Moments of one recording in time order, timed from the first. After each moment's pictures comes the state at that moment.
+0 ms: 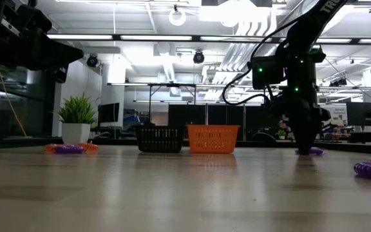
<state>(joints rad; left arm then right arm) 0.07 0.02 0.01 0.02 0.06 -0.14 -0.39 1.61 0.76 -0.72 -0.05 0.47</state>
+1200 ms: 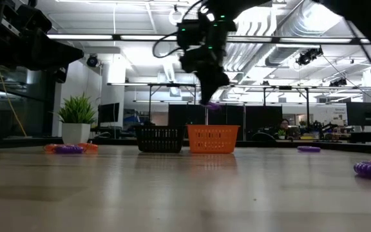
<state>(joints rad) 0.07 0.02 0.01 0.02 0.06 -0.14 -0.37 2.12 1.97 -1.18 -0.09 0.07</state>
